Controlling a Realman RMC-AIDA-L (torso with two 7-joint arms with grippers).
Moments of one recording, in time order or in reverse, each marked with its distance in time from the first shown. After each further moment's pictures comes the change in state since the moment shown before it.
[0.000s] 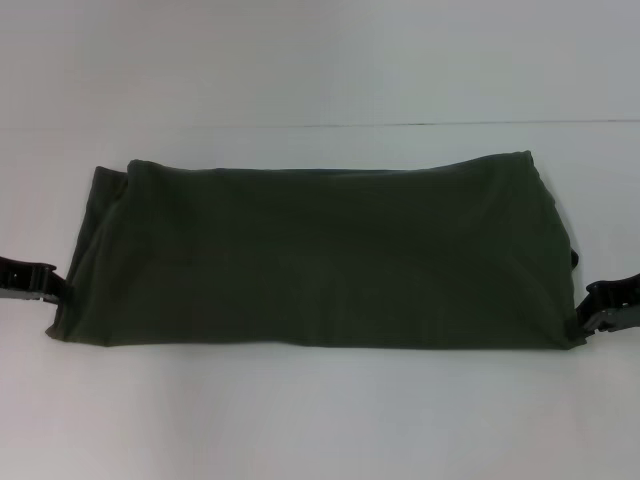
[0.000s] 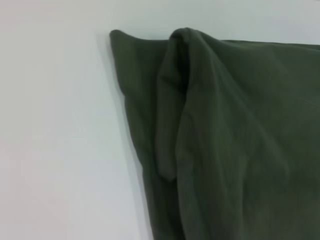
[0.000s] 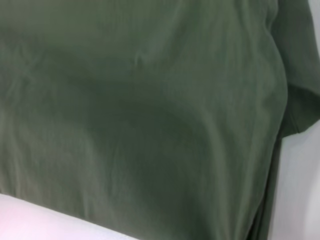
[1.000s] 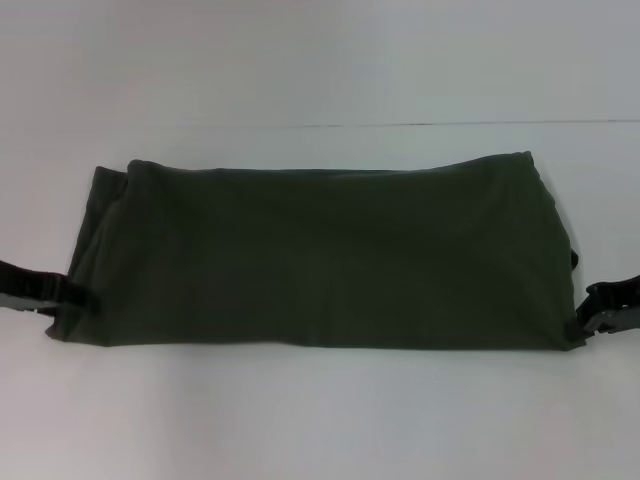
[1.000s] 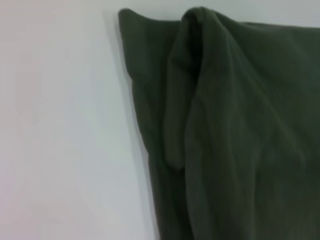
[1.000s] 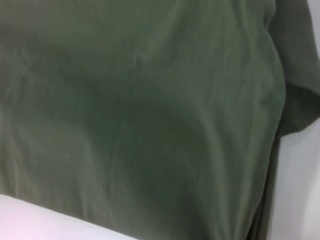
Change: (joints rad) left arm -0.013 -0.004 0.056 -0.040 0.030 -0.045 -0.057; right arm -0.004 0.002 0.002 0.000 0.000 0.002 0.000
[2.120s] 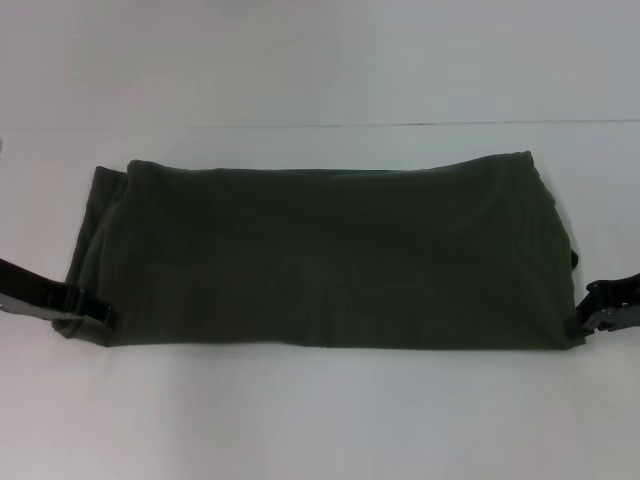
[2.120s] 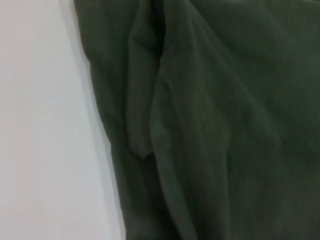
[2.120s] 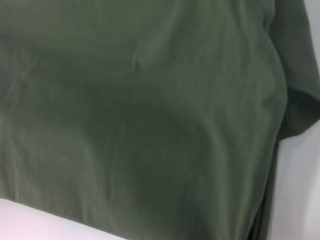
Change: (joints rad) left arm -0.022 -0.008 0.056 -0.030 0.002 0.016 0.007; right arm 0.000 0.000 0.006 0.000 0.001 0.005 0.000
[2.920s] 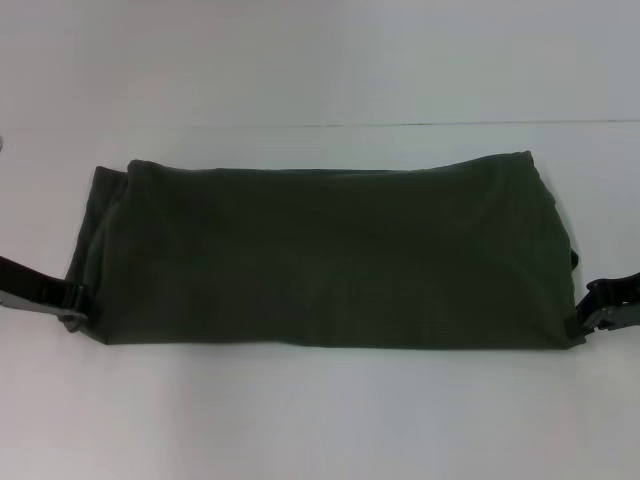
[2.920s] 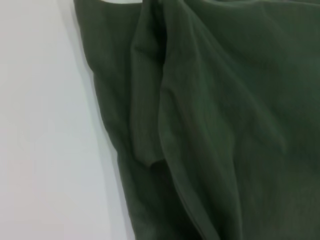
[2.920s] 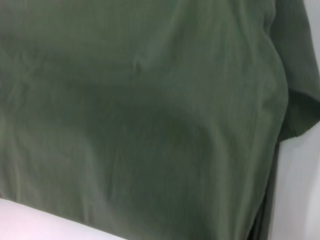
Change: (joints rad) left arm 0.001 -0.001 0.005 0.000 0.000 -0.025 0.015; right arm 0.000 -0.002 0.000 0.000 0.004 -0.001 0.000
